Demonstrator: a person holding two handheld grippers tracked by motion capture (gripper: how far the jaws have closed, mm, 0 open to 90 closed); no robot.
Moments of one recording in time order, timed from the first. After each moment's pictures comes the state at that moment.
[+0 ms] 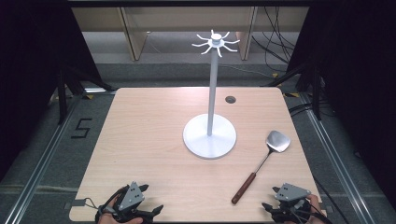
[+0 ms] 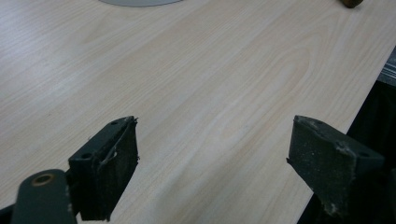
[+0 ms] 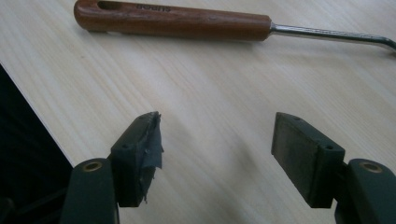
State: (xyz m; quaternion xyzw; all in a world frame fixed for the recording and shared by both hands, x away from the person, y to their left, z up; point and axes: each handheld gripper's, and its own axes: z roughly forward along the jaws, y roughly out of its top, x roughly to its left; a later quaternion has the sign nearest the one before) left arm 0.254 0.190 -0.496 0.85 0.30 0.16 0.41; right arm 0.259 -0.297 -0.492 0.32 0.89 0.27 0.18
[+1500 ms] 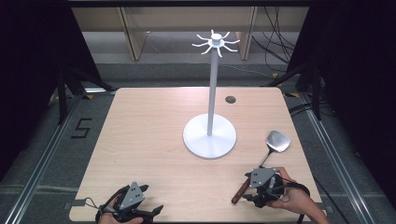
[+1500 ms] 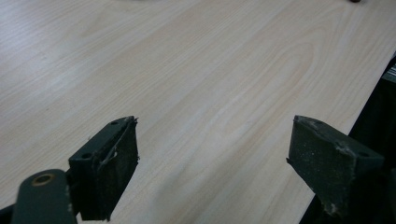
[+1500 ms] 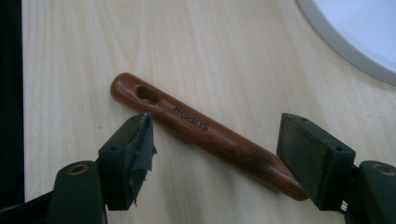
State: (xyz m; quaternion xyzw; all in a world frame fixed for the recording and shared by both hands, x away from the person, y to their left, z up) left arm 0.256 0.189 -0.500 0.84 0.32 0.16 0.41; right arm 0.324 -0.240 -0.481 0.09 0.95 0.27 0.13
